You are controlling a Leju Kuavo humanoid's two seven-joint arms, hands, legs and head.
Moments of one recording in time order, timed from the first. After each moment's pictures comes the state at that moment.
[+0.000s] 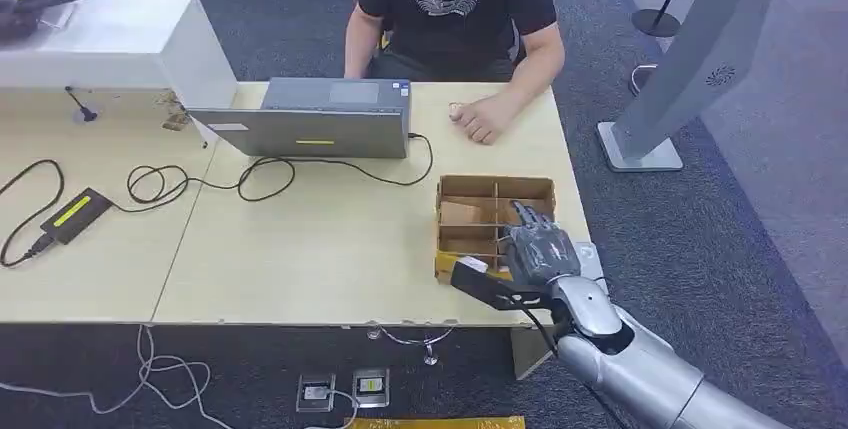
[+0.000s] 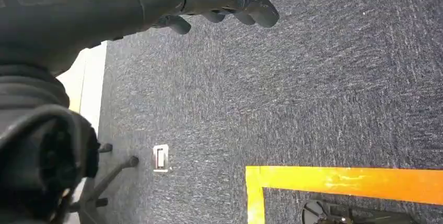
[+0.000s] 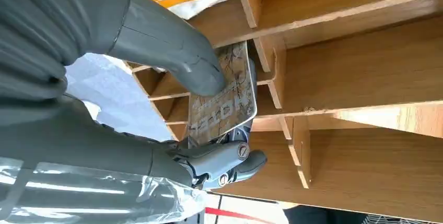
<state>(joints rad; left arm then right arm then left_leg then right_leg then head) -0.11 0.04 -1.18 -0.27 0.85 0.66 0.12 -0.60 -0.38 1.00 -1.28 0.76 -0.28 0.47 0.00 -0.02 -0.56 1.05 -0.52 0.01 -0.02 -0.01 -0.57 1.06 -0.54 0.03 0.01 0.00</state>
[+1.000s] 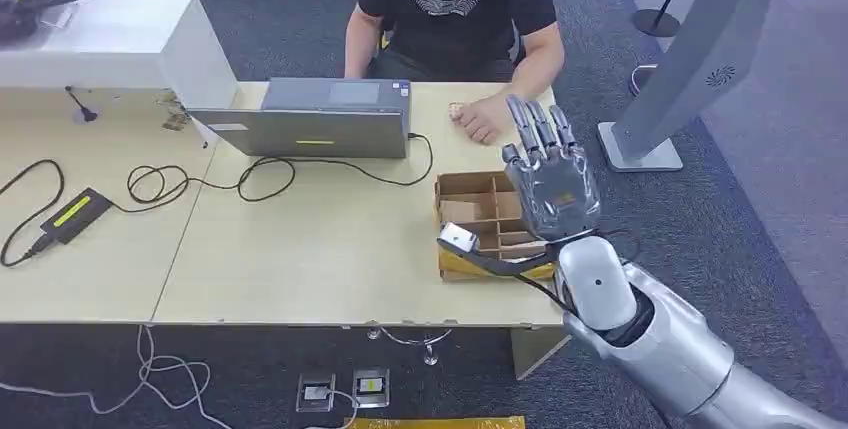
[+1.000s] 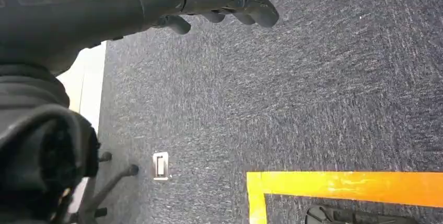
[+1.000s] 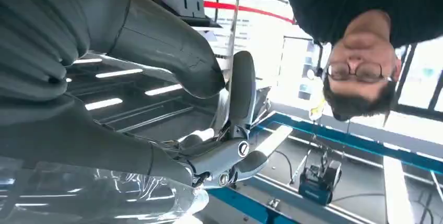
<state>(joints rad) -0.11 0.05 -1.21 -0.27 0.85 0.66 0.11 -0.68 -0.40 0.87 -1.58 1.47 -0.25 0.51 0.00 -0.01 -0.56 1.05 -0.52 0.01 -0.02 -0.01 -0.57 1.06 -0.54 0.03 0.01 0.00</state>
